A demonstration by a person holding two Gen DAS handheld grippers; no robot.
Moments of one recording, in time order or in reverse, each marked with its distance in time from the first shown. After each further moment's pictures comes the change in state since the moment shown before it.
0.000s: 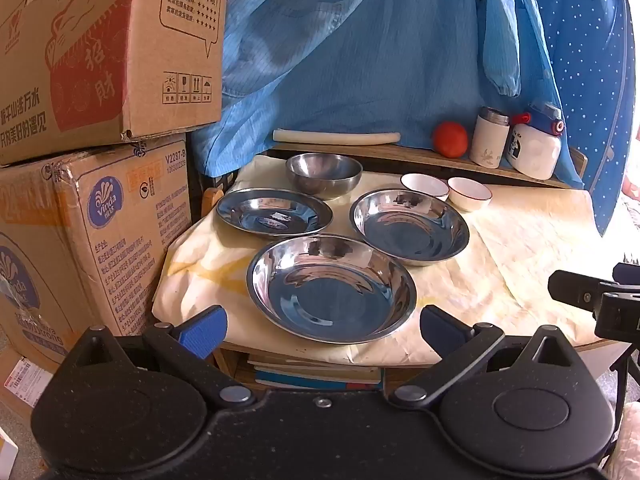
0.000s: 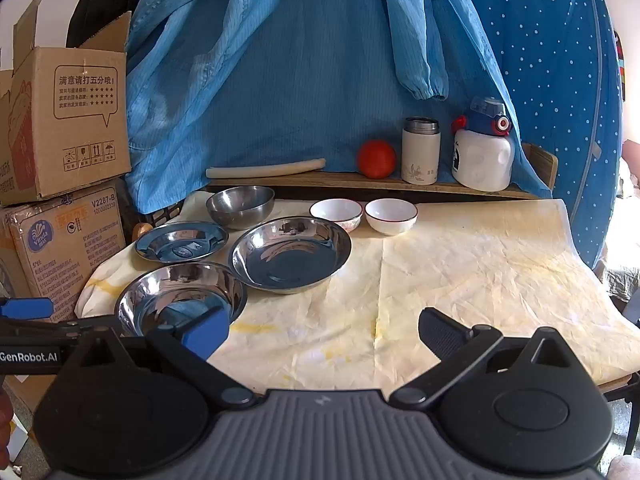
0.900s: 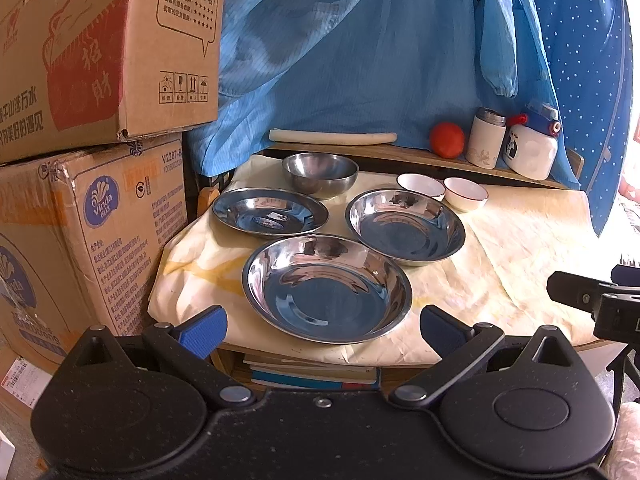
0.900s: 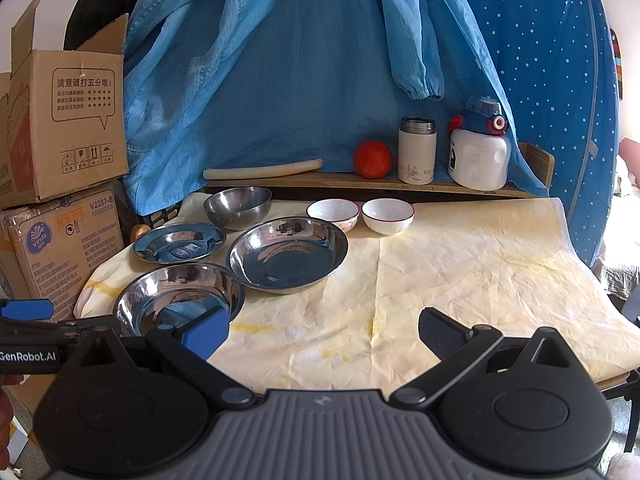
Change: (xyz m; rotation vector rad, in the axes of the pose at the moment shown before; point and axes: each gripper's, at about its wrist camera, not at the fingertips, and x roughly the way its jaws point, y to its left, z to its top) left arm 0.000 -0.001 0.000 0.003 0.000 0.003; right arm -0.001 -0.001 0.000 0.003 -0.002 0.004
